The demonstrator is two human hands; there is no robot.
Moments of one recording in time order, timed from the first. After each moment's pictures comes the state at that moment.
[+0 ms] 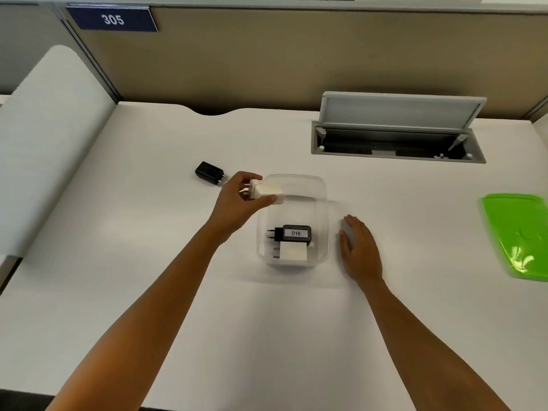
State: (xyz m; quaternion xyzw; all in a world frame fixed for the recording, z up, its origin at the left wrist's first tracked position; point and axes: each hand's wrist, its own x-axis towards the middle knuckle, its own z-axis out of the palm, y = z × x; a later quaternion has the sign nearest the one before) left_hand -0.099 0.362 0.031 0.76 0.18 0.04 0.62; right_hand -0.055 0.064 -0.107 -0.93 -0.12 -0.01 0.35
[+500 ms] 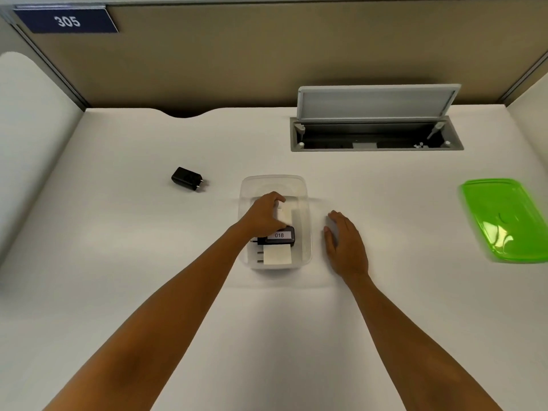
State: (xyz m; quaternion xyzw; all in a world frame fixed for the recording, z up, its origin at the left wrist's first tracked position) left_hand -0.042 0.302 -0.023 0.89 0.08 -0.17 0.41; right_hand -0.053 0.064 -0.108 -0.93 -0.10 -0.01 0.36
